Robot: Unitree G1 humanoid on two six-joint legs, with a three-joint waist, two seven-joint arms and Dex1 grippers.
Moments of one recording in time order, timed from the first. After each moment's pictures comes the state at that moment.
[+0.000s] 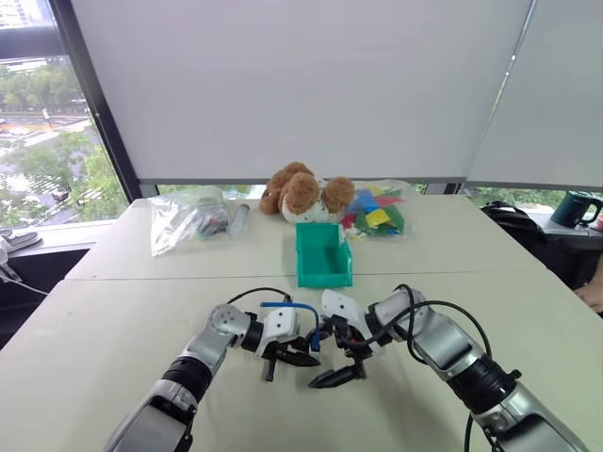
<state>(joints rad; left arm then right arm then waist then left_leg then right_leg) -0.71 0.27 -0.32 0.78 -0.03 -0.29 -1.35 -0.63 -0.53 0.44 -0.04 0.08 0.61 1.27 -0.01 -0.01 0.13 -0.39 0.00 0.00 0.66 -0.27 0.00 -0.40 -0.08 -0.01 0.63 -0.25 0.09</state>
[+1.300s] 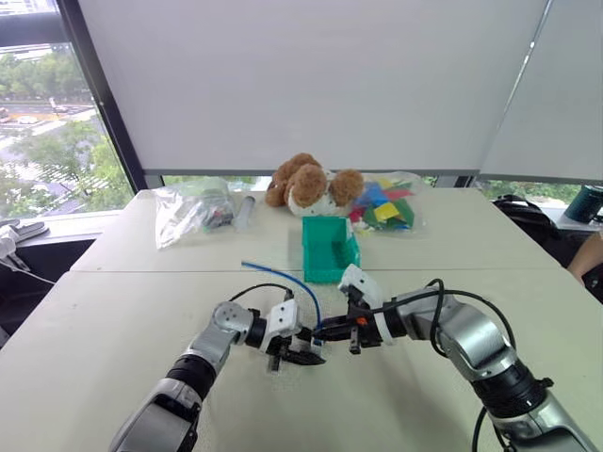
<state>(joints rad) -0.72 0.27 -0.28 0.77 -0.06 -0.25 -1.34 -0.62 -0.57 0.26 -0.26 0.34 0.92 1.00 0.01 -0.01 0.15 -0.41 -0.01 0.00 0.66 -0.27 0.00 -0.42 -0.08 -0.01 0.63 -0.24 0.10</state>
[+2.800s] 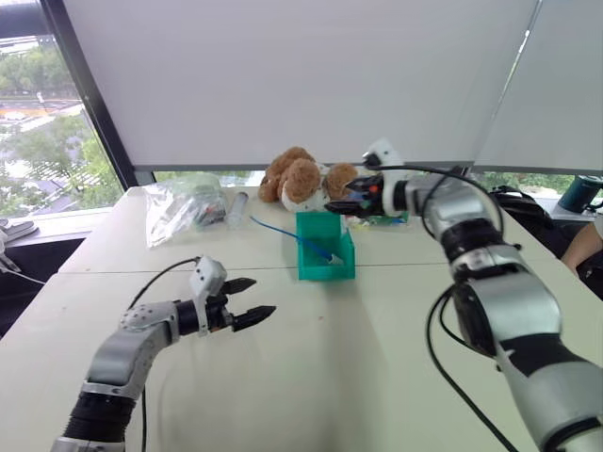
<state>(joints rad) -0.39 0.56 0.08 -0.05 -0.46 0.50 -0.97 -1.19 -0.59 0.07 0.63 0.11 0.50 1.08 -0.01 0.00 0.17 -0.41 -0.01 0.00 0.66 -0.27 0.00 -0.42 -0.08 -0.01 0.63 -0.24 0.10</state>
